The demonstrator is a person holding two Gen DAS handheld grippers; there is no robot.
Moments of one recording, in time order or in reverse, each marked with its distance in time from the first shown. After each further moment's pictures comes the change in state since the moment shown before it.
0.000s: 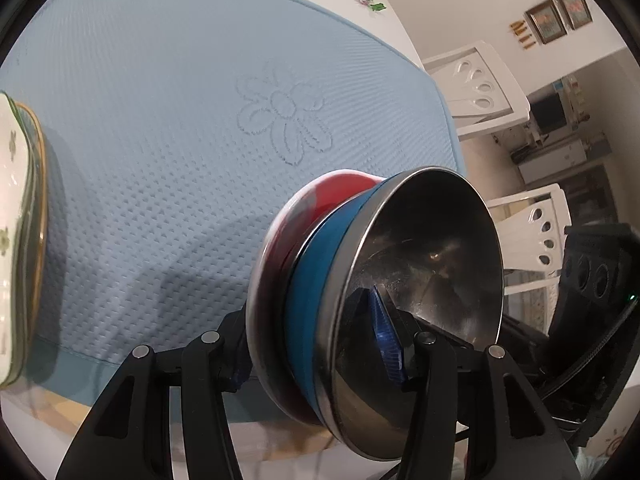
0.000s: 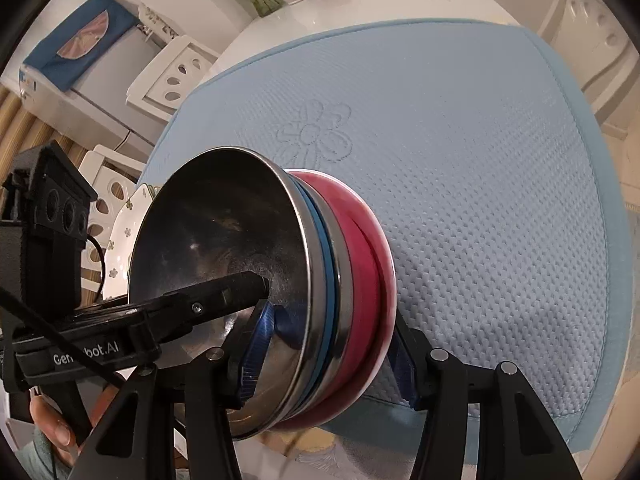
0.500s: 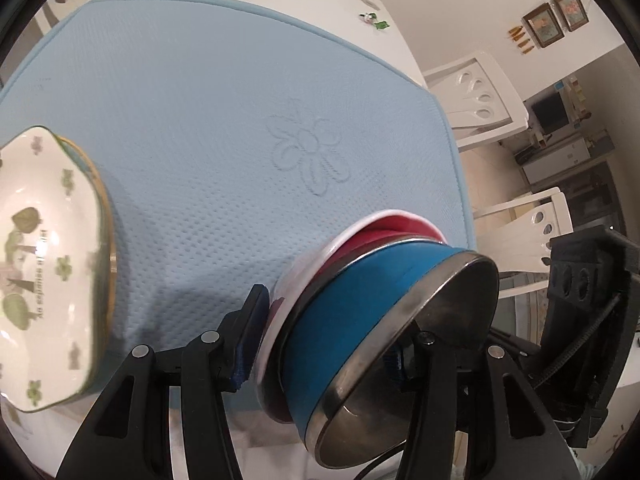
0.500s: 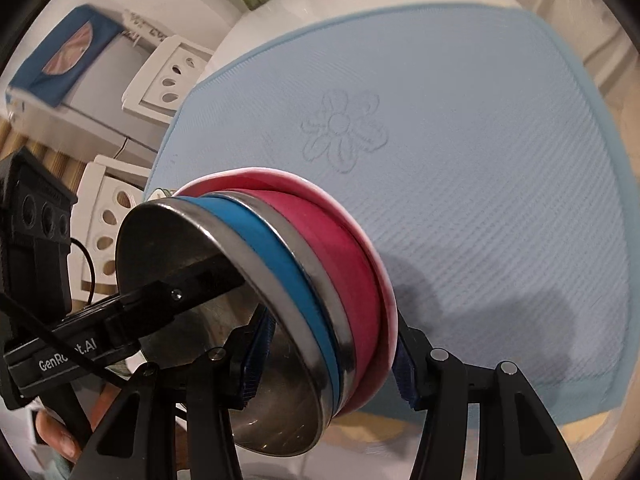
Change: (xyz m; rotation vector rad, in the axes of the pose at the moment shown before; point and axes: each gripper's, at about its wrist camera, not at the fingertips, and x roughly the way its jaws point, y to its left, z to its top) left arm -0.039 0.020 0.018 0.016 -0.016 0.031; right arm 0.022 0.052 0.023 0.113 0.062 0.029
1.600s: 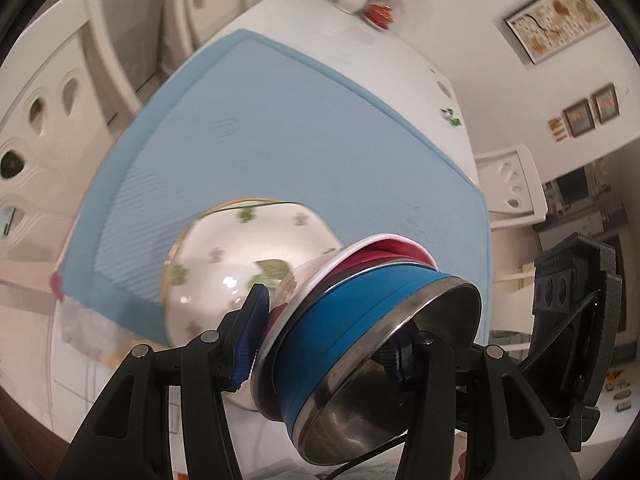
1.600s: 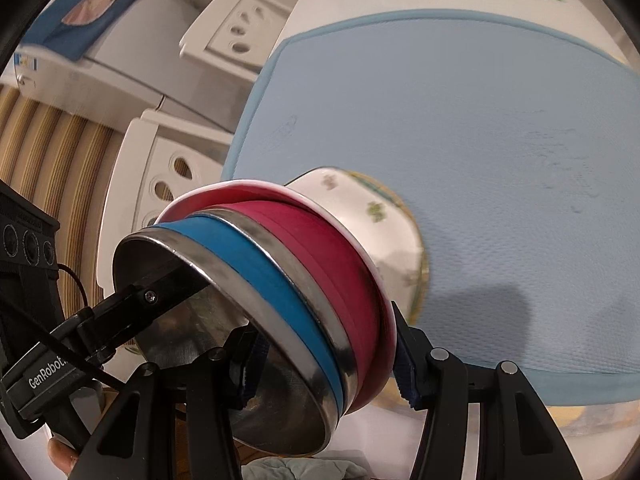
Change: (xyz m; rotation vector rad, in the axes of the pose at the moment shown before) left arm -0.161 0.168 0.014 -0.208 -0.125 0.044; right arm 0.068 0.223 0.046 -0.084 0.127 0.031
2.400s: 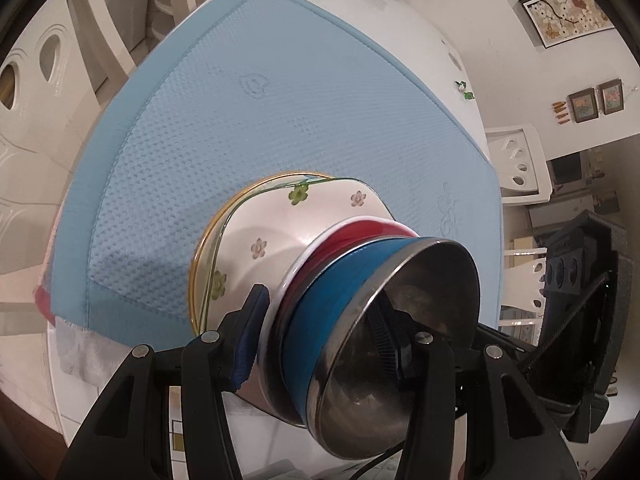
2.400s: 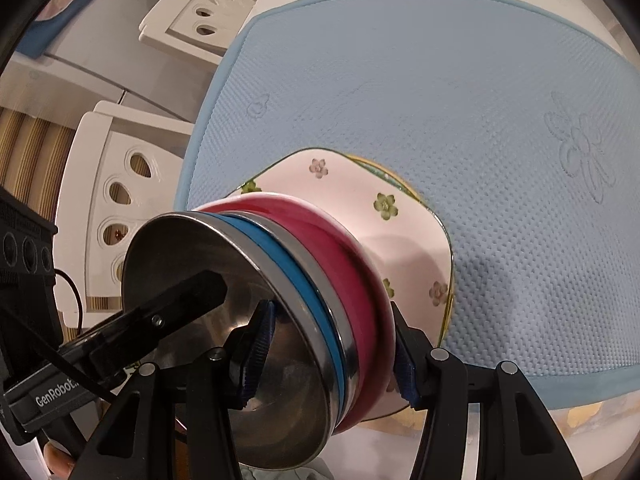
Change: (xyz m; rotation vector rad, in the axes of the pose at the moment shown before) left arm 0.043 0.050 0.015 0.012 0.140 -0.057; right arm 0.047 0.003 0.015 0.060 0.026 -0.117
